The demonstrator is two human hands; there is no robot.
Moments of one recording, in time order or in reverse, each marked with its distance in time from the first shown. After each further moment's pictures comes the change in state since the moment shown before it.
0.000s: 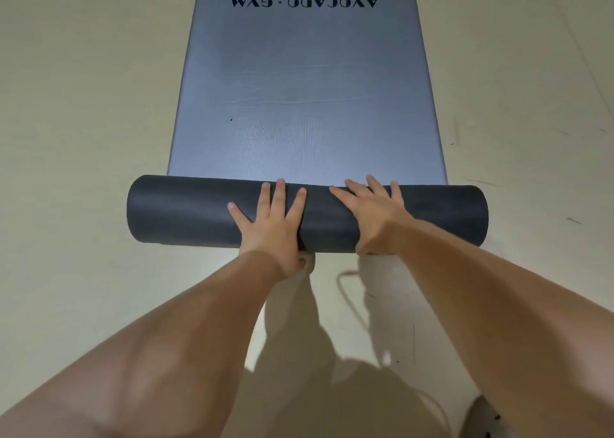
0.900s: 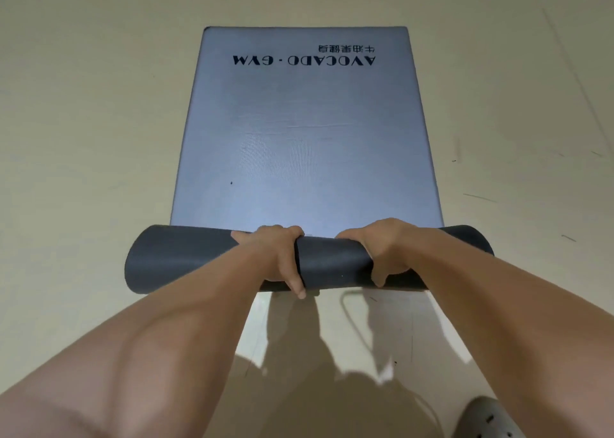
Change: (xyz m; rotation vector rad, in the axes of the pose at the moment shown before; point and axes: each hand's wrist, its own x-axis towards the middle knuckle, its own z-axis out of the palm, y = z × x) left_hand -0.021 -0.023 -0.044 -0.205 -0.462 -0.011; right_hand -0.033 -0.011 -0.029 0.036 -0.438 -0.120
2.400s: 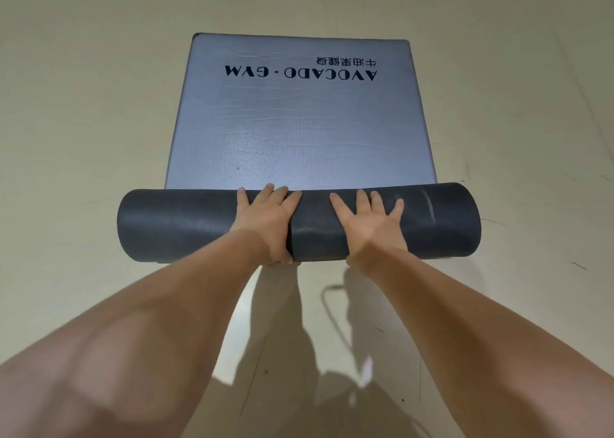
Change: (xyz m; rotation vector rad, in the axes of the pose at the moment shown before) left_hand 0.057 -0.029 -0.041 0.176 0.406 0.131; right_hand 0.055 -0.030 -0.019 -0.188 0.480 0.283
